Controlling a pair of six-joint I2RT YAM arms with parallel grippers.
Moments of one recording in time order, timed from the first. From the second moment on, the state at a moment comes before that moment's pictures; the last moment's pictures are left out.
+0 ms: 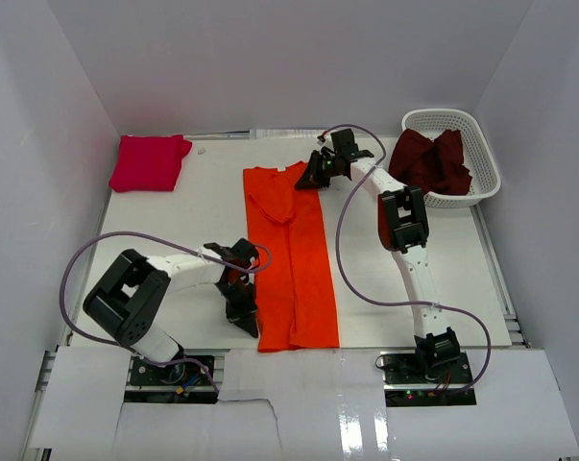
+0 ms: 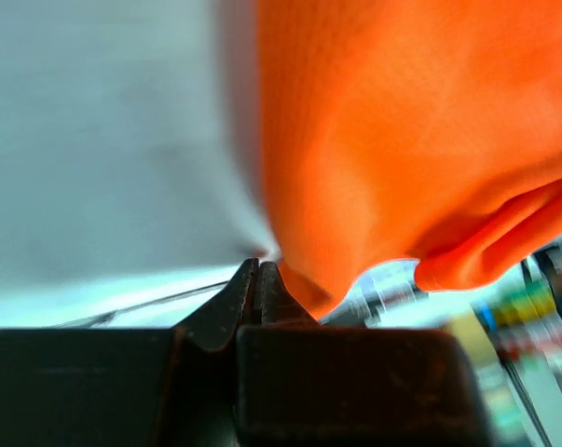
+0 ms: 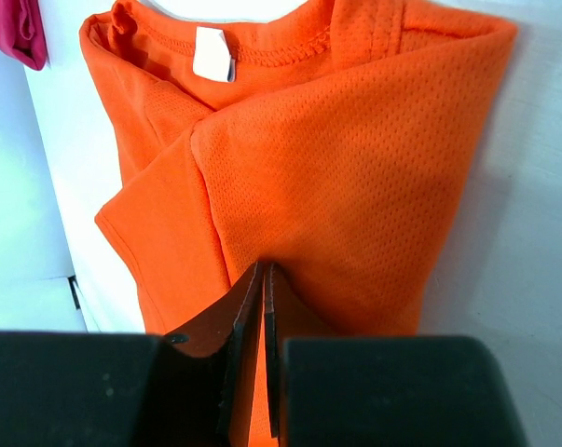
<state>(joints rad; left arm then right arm) -0.66 1.57 0.70 -0.69 0.51 -0.75 0.35 2.67 2.28 -0.44 -0.71 0.57</state>
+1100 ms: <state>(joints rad) -0.45 1.75 1.34 -0.48 0.15 -0.53 0.46 1.78 1.25 -0.30 -0.58 0.42</state>
